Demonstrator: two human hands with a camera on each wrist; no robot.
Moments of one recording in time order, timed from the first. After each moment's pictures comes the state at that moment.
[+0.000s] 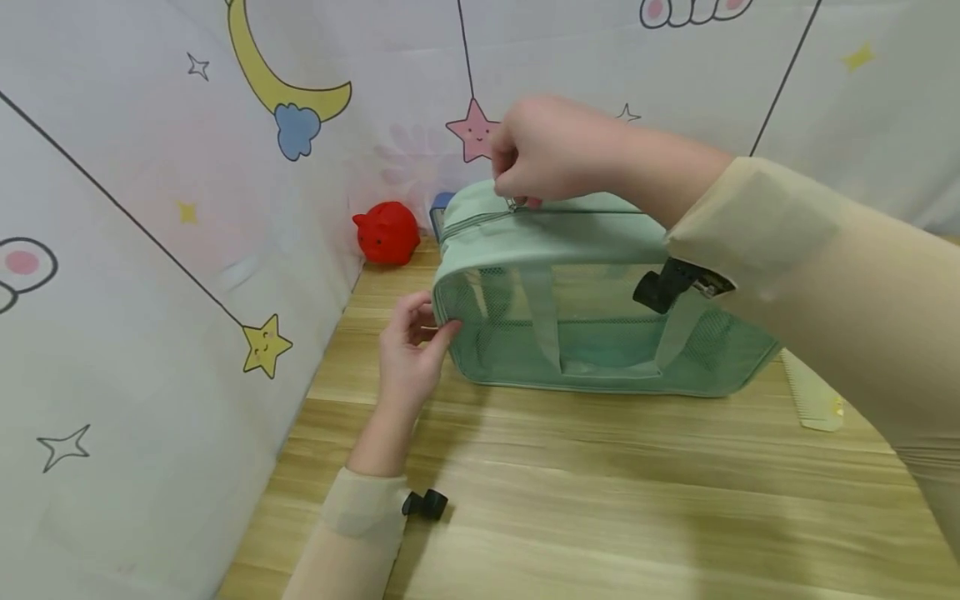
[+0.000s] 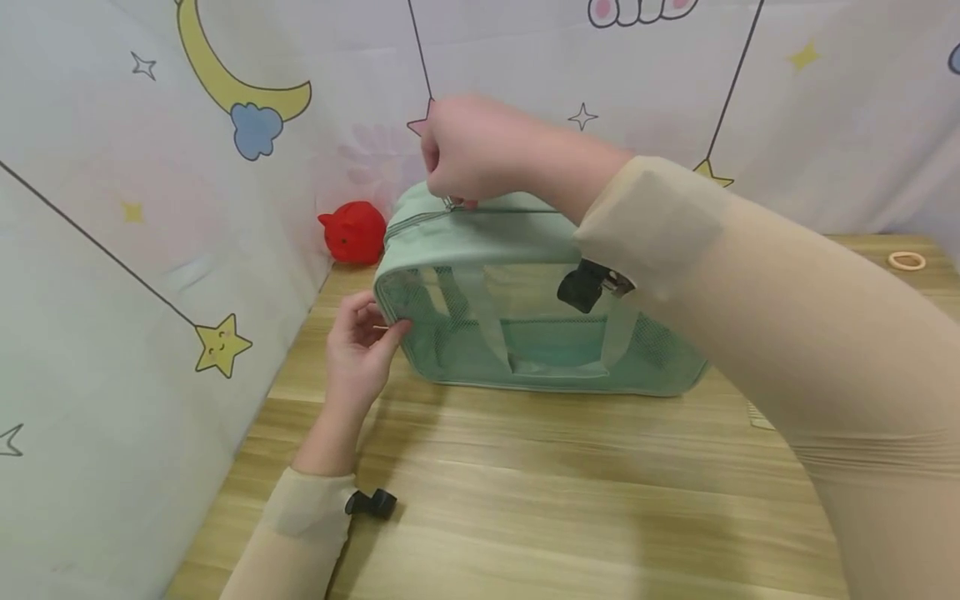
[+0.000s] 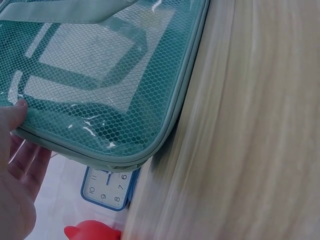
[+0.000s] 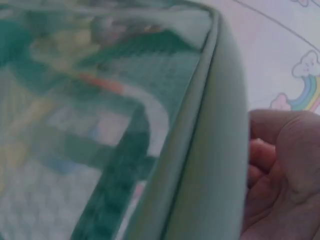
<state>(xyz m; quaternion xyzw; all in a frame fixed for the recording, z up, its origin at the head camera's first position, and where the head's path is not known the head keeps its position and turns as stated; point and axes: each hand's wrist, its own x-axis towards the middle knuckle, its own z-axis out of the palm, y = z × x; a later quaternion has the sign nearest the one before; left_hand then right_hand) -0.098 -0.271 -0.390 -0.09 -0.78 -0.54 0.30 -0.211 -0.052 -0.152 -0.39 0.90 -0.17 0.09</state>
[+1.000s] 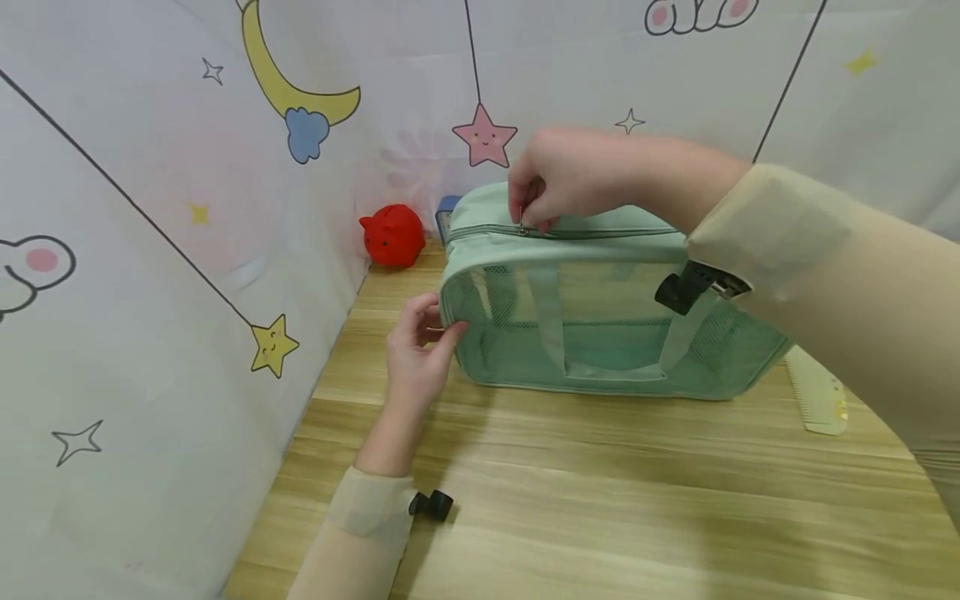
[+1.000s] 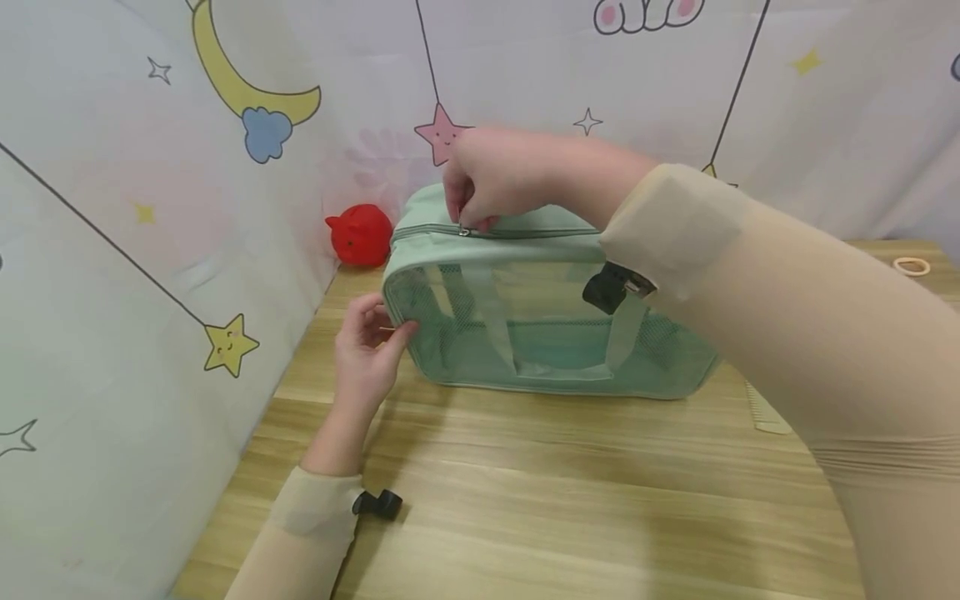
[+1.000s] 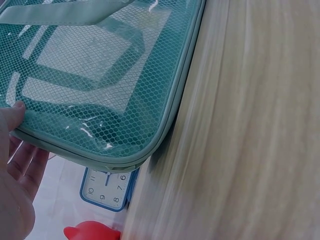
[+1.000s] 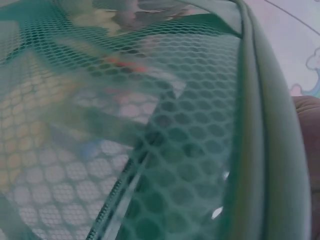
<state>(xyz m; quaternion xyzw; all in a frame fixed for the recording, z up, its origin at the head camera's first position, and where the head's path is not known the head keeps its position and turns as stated) -0.097 -0.277 -0.394 -0.10 -0.78 -0.53 0.32 -0.219 -0.049 -0.167 -0.45 0.86 -0.16 0.17</state>
